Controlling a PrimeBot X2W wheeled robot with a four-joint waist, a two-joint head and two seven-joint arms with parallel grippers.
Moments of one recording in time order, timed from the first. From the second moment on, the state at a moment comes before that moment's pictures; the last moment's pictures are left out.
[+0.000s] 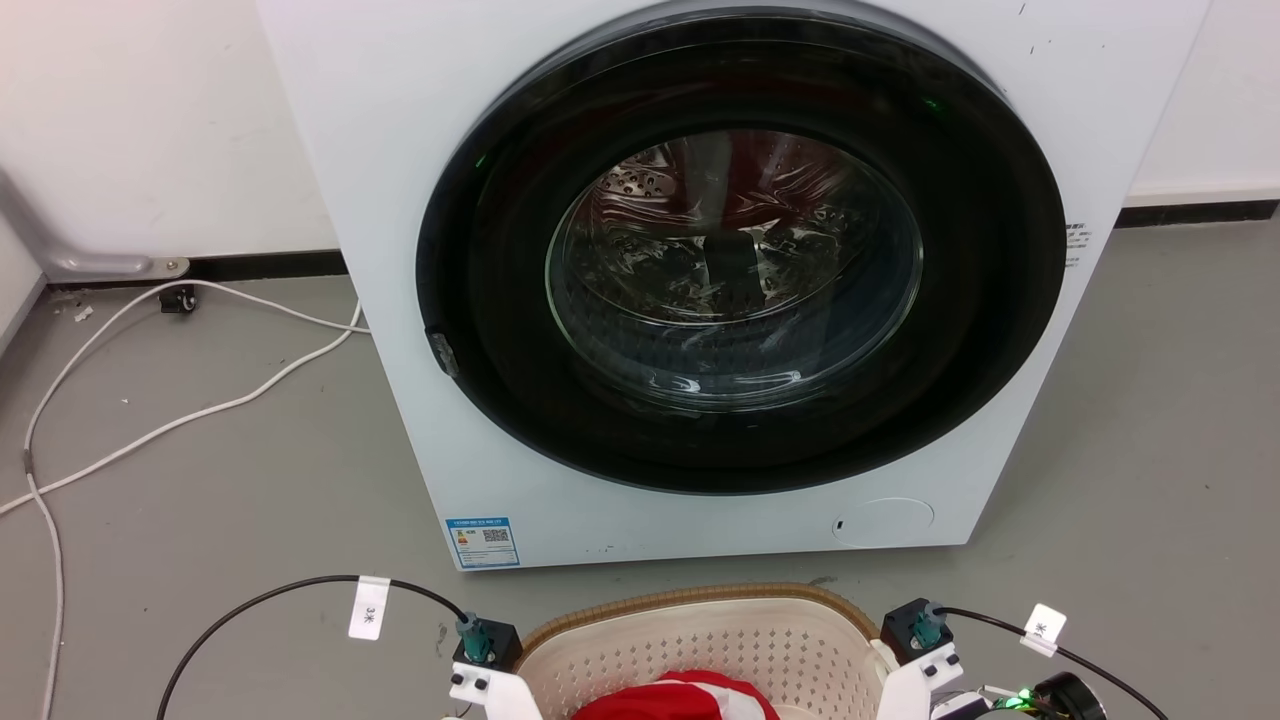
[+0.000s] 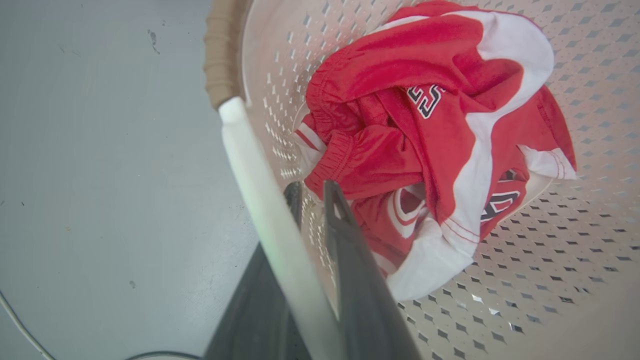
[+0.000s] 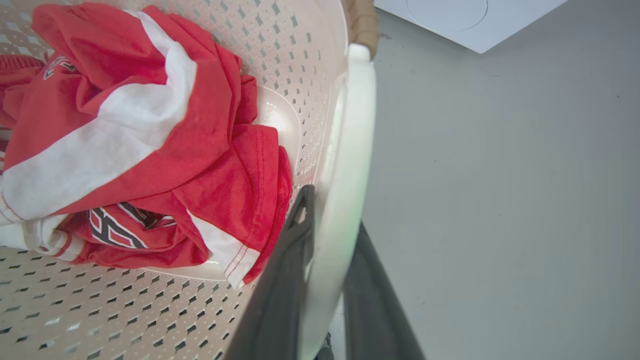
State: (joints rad) left arm -0.52 0.13 -1.16 1.22 -1.08 -0.13 0.22; right arm -0.51 -0.09 0.95 1.29 0.61 0.12 0.13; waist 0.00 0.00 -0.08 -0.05
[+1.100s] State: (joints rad) left arm -0.53 0.13 -1.23 1.22 -1.15 -0.13 0.21; right arm -0.52 -0.09 0.99 1.29 0.66 0.12 0.13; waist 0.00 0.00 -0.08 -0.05
